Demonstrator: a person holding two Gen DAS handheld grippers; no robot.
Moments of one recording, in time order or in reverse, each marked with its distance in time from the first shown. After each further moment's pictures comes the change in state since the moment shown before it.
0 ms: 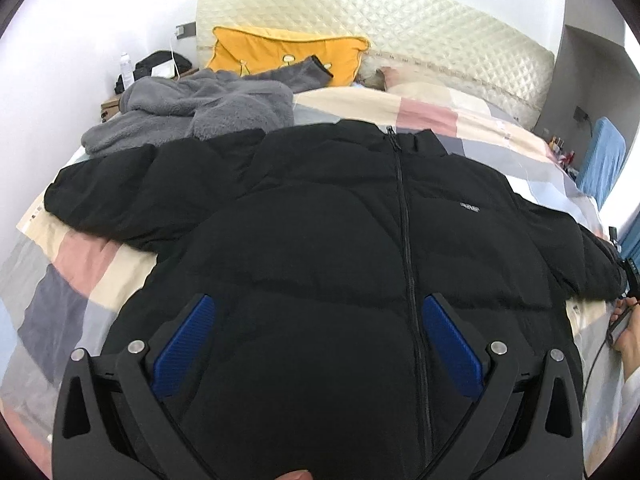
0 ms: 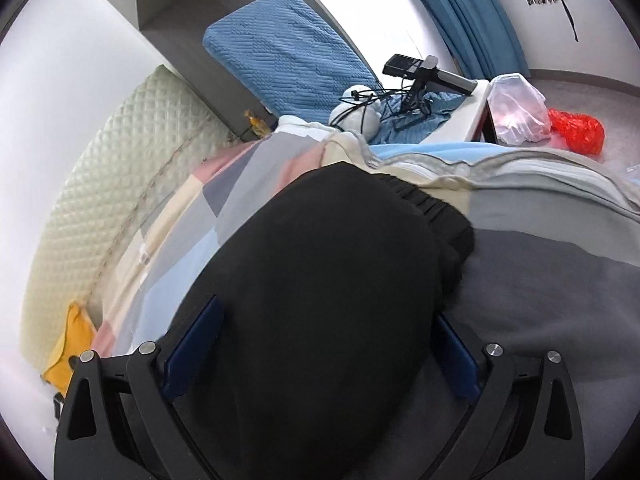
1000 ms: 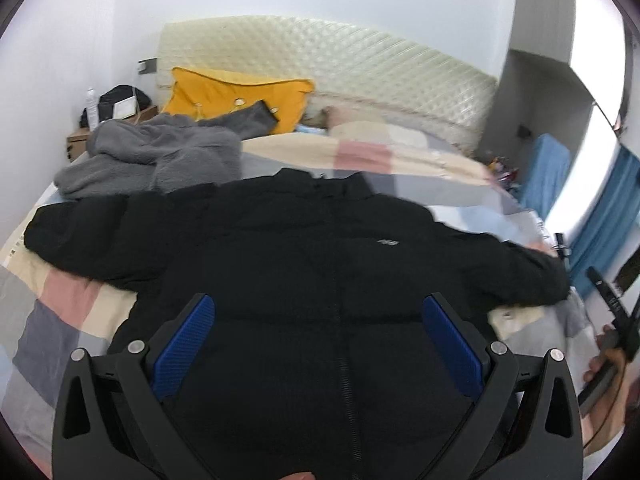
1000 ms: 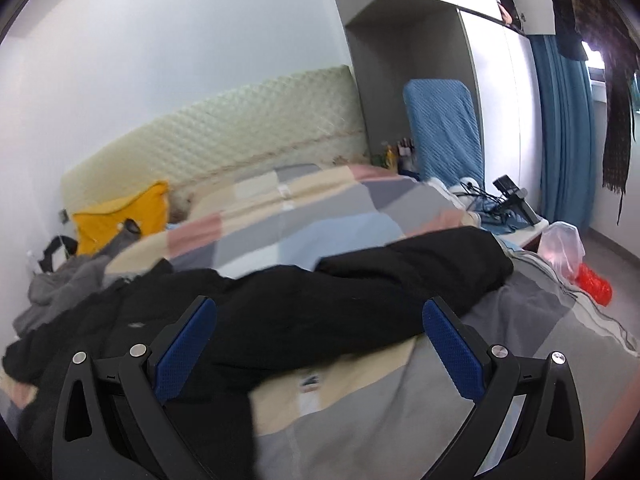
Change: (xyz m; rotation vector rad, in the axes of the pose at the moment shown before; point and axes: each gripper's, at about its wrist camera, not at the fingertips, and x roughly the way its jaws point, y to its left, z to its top) left arm -0.084 -0.023 0.020 0.031 -0.093 -0.173; right arm -0.223 0.168 -0.130 -0.590 -0.084 0.111
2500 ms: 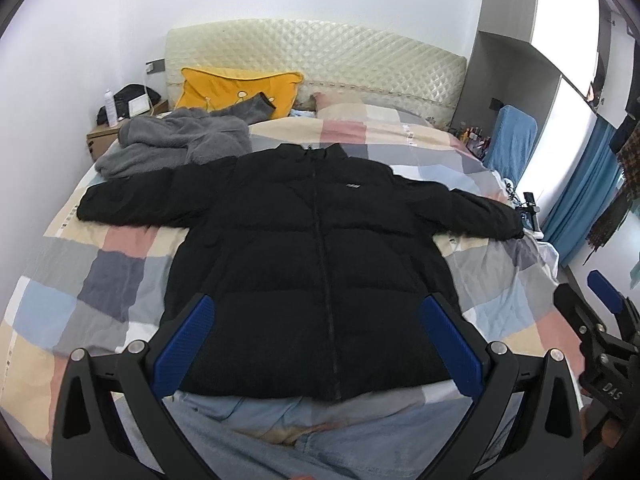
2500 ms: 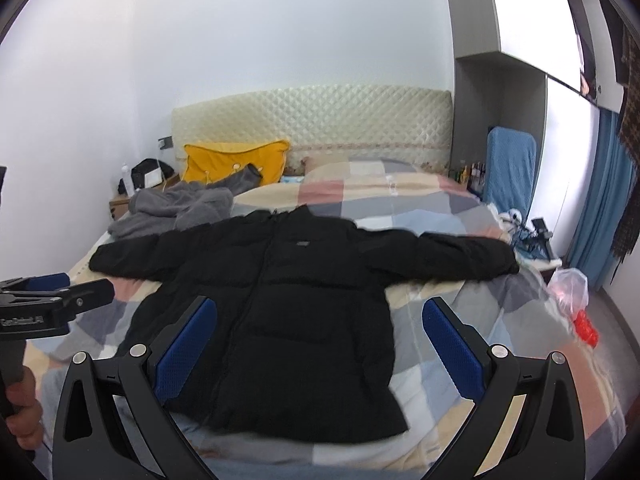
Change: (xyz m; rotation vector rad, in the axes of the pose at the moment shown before) left arm -0.216 -0.037 -0.062 0.064 0.083 -0.018; right arm -0.312 0.178 -0.031 -0.273 0.077 0.188
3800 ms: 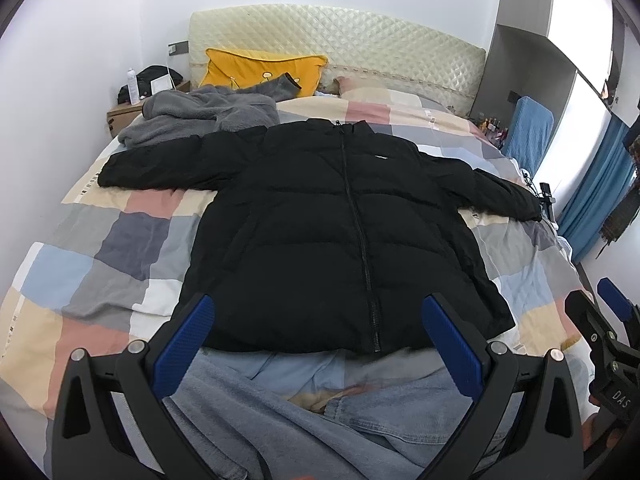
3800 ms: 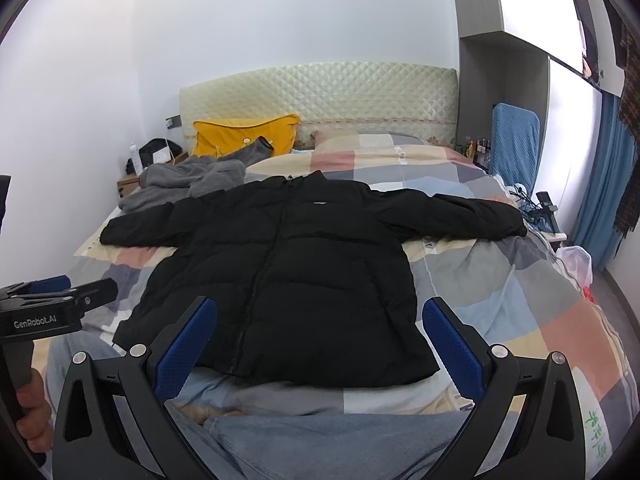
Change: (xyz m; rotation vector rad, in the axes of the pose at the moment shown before) left arm -0.011 0.038 -0.069 -0.038 0.032 0.067; right arm -0.024 0.034 -0.066 0.018 0.081 0.021
